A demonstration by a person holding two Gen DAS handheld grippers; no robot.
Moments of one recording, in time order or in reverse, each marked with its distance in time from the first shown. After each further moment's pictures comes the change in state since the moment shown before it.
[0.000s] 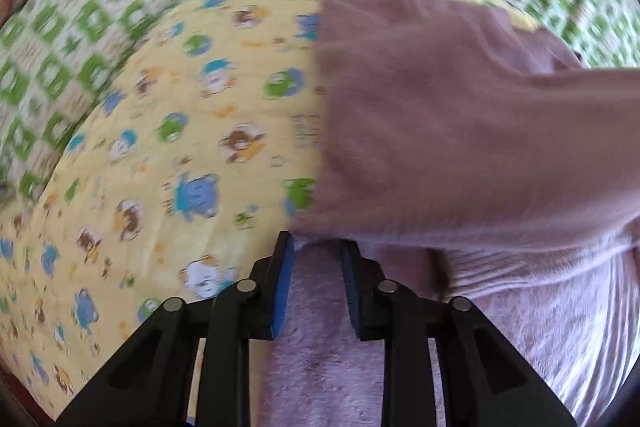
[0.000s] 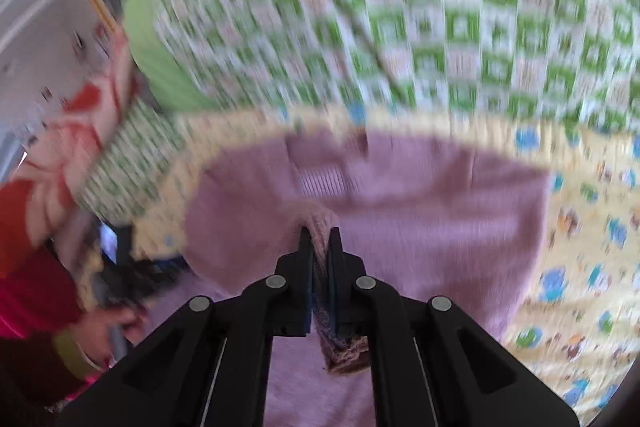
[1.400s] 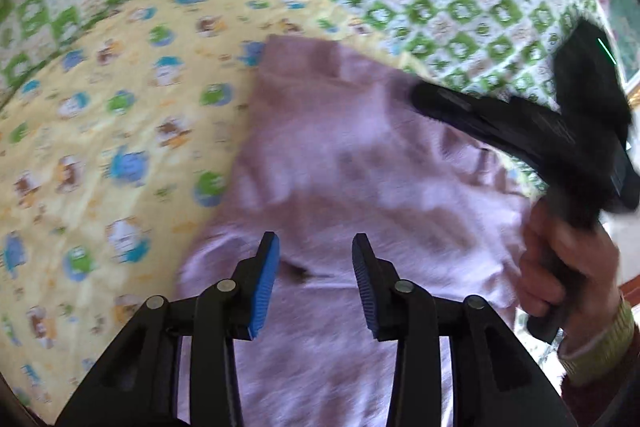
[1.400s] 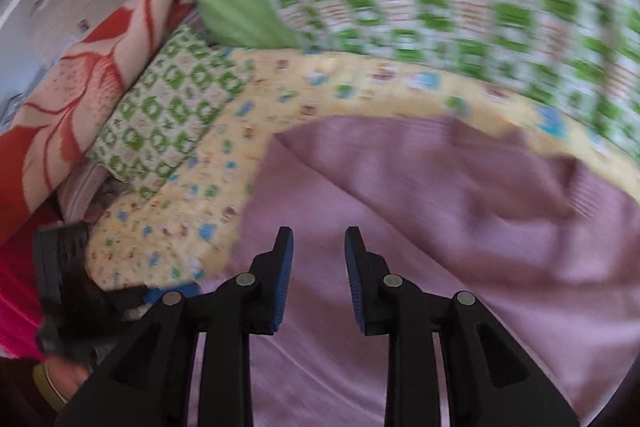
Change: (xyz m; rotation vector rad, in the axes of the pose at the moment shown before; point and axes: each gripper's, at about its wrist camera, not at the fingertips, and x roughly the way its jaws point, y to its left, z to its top) left arm -0.060 0.021 -0.011 -0.188 -0.027 -0.461; right arm 0.208 0.144 0.013 -0.161 0.280 0.216
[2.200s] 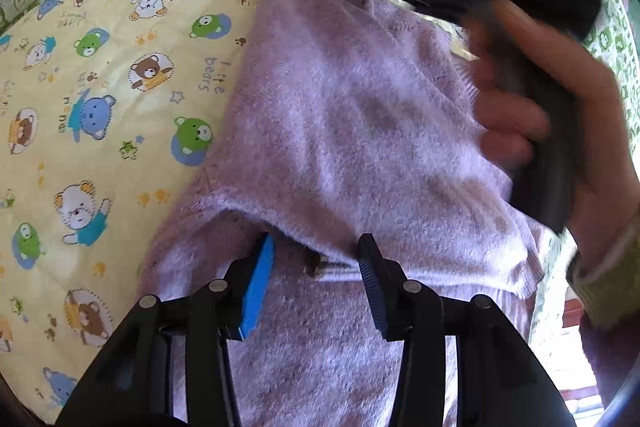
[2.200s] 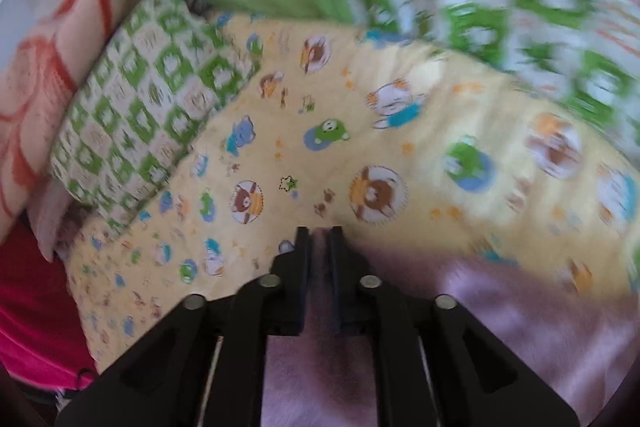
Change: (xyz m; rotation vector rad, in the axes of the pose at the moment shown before) left arm 0.053 -0.006 -0.018 -0.026 0.104 0.026; right arm 0.099 0.006 0.070 0.002 0.065 0.028
